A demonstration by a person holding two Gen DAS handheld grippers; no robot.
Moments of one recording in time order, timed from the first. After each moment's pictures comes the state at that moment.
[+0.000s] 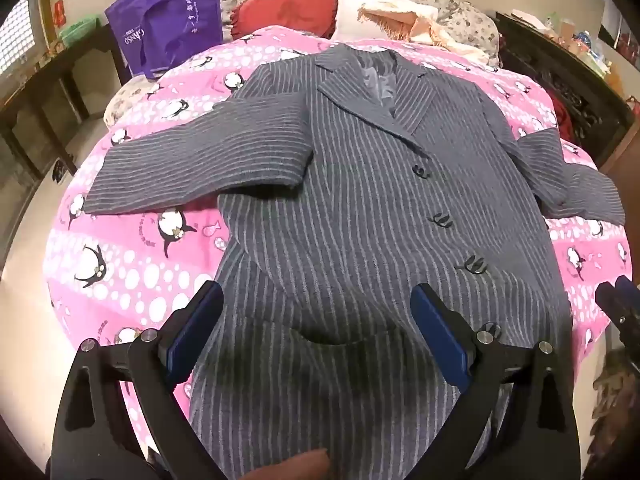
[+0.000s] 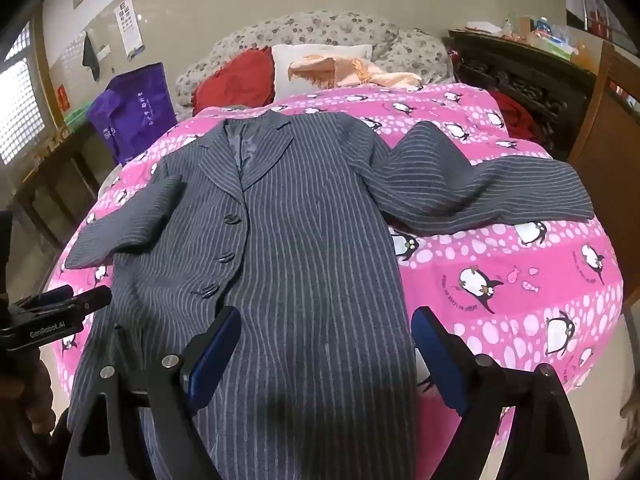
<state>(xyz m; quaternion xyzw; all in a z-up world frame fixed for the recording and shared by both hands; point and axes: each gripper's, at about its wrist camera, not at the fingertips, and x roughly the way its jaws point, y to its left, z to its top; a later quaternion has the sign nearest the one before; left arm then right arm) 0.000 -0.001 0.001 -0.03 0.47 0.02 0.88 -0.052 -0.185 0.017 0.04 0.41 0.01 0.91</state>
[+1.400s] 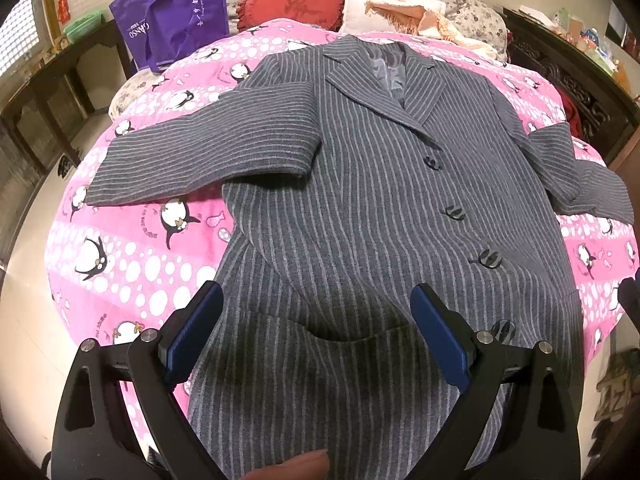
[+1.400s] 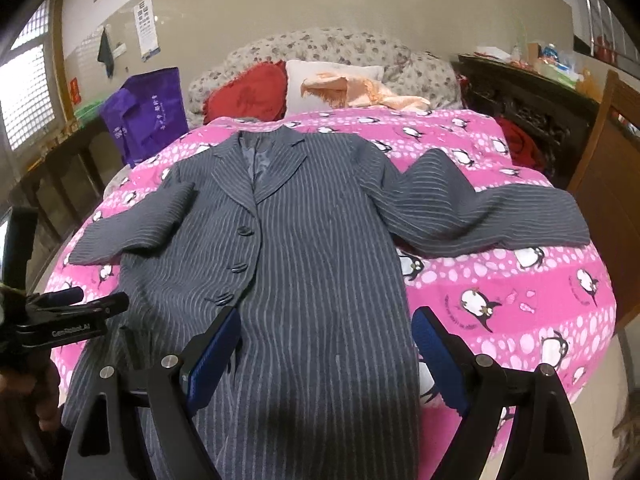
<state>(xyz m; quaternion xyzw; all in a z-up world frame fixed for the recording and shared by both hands) 0.003 -0.001 -0.015 -0.03 0.48 0.03 0.88 -0.059 -0.169 0.026 0.01 0.38 0.02 0.93</state>
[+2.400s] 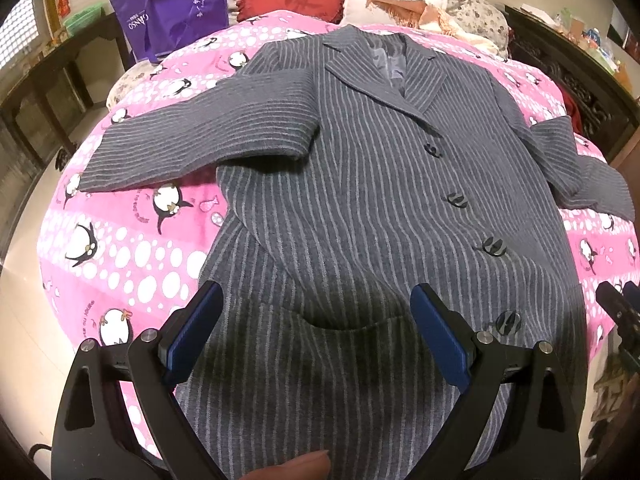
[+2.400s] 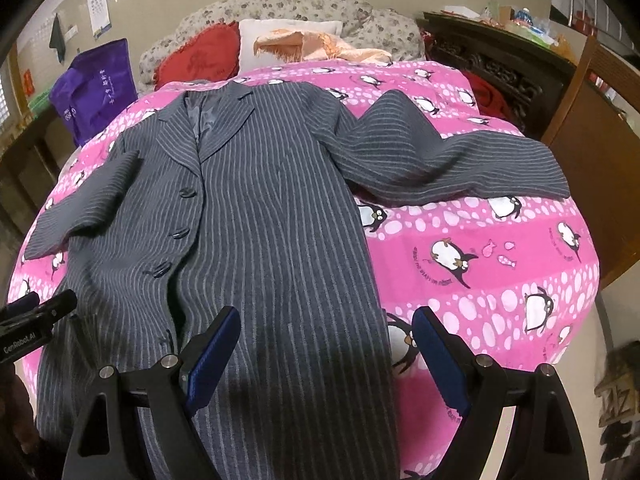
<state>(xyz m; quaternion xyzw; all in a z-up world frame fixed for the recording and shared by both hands) -0.001 -0.004 -0.025 -0.03 0.49 0.03 0.87 -0.044 -0.184 -0.007 0.01 0.45 -0.06 0.89</state>
